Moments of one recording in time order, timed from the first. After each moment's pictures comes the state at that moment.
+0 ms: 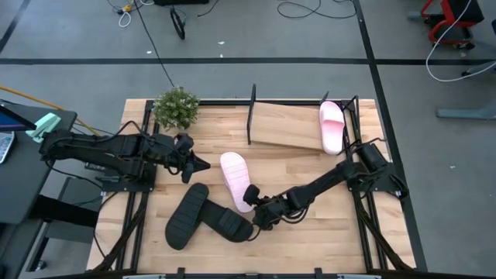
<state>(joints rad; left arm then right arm) -0.08 0.85 0.73 -0.33 -0.04 -0.75 0.40 1.99 1.17 -0.10 0.44 -0.79</state>
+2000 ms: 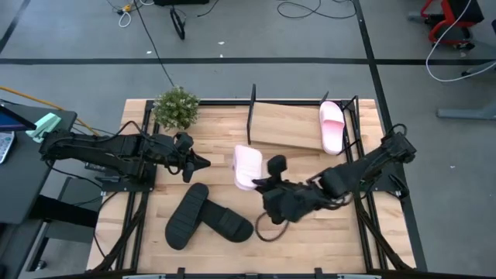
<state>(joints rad) -0.08 0.85 0.73 -0.33 -0.10 -0.72 0.50 1.68 1.69 -0.73 0.74 -0.24</state>
